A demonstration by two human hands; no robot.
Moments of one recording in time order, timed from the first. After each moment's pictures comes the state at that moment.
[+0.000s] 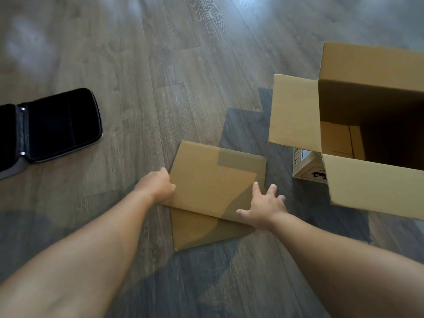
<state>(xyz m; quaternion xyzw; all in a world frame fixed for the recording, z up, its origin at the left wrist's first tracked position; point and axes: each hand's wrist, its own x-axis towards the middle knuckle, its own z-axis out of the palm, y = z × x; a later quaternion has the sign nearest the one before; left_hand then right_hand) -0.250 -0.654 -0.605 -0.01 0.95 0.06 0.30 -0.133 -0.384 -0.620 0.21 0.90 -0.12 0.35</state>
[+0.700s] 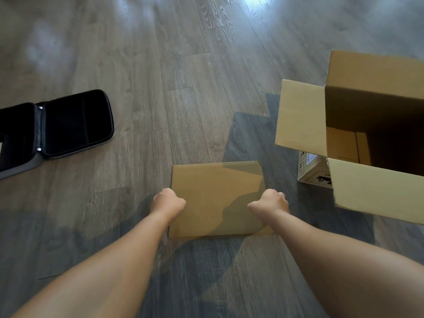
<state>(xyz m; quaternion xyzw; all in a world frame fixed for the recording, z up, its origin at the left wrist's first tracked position) -0.194 -0.643 -0.617 -0.15 0.94 0.17 0.27 -0.141 -0.384 -0.623 0.34 0.87 -0.26 0.25</state>
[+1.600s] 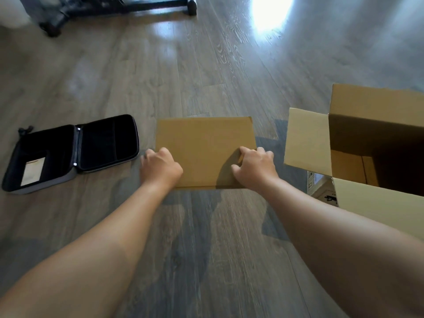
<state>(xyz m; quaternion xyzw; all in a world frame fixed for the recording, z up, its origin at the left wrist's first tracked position) -0.251 -0.666 -0.489 -0.09 0.99 0.13 0.00 -0.232 -0.433 -0.515 0.09 0.97 -0.19 0.07</state>
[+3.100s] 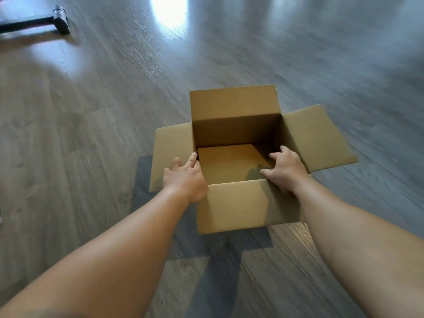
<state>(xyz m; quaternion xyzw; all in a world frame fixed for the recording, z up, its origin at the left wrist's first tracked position) -0.225 -0.323 -0.504 0.28 0.94 -0.05 0.19 -0.114 -0.076 -0.516 0.33 0.92 -0.20 0.05</state>
